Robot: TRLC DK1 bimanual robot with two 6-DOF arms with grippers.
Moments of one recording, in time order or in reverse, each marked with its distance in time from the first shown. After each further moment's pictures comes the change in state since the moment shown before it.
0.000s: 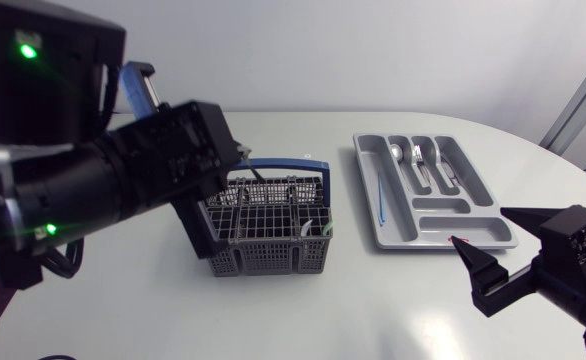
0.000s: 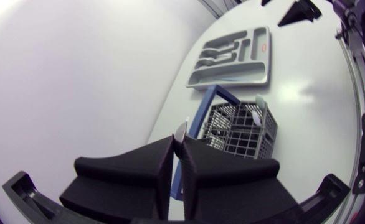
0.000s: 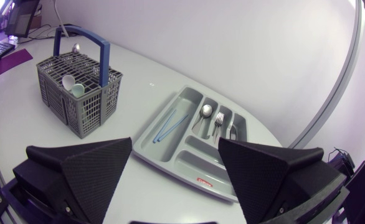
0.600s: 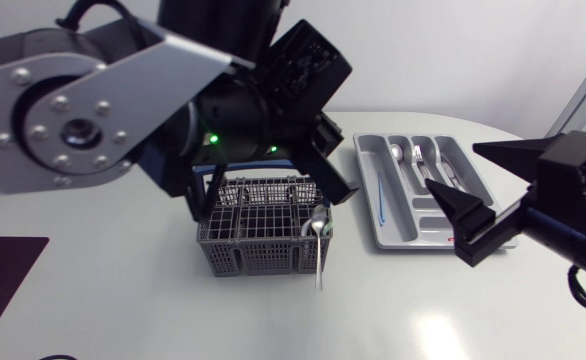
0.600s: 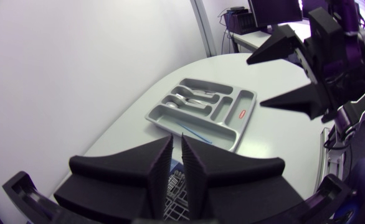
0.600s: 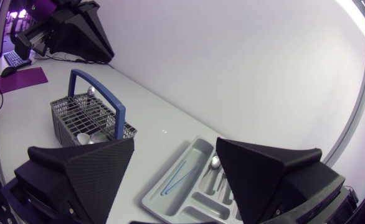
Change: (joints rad) left arm -0.012 0.386 0.317 0.050 0.242 -0.462; right arm 0.193 0.244 0.166 0.240 0.008 -0.002
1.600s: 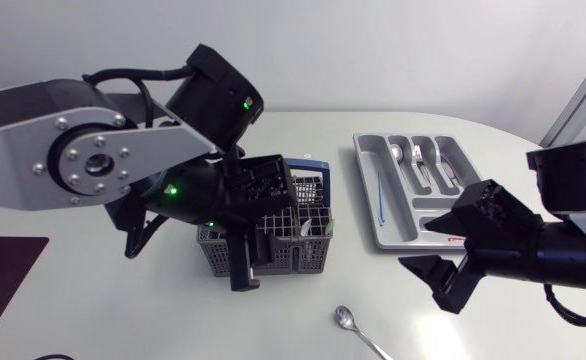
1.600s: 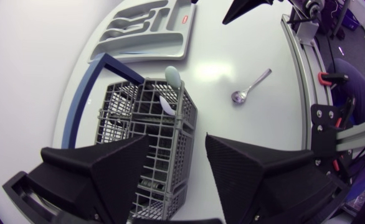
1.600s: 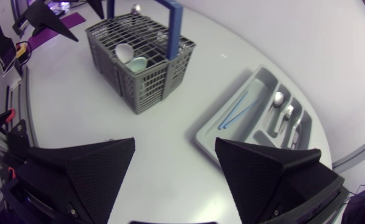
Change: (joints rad) left arm 0.116 -0.038 -0.159 -0.374 0.202 0.382; right arm -0.042 0.256 0.061 -0.392 -0.177 -0.060
